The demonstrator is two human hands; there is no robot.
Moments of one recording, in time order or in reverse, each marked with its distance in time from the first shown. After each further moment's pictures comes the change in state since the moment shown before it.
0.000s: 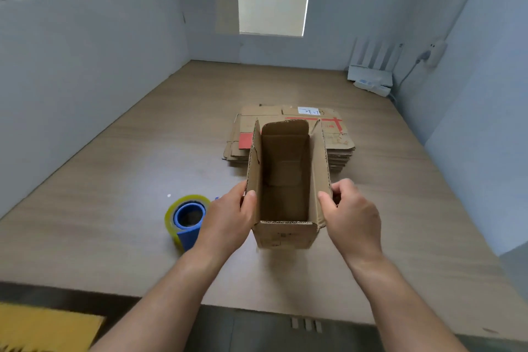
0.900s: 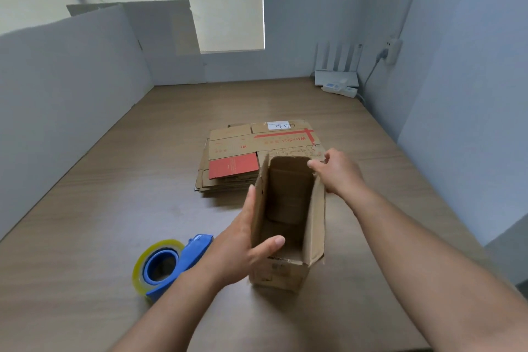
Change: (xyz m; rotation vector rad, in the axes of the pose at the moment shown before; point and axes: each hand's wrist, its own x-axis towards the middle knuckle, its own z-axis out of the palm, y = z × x) left_hand 0.060 -0.004 0.044 0.125 -0.506 0.168; right_hand 0.151 0.051 0.012 -0.045 -0.218 0.275
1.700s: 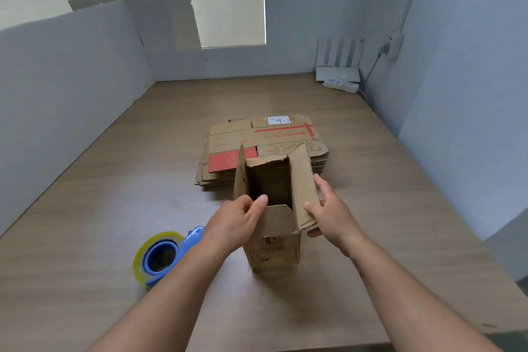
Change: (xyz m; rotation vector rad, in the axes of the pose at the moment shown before) left_hand 0.022 0.012 -0.001 0.065 0.174 -0.239; right_hand -0.075 0.036 0.036 0.557 -0.272 0.010
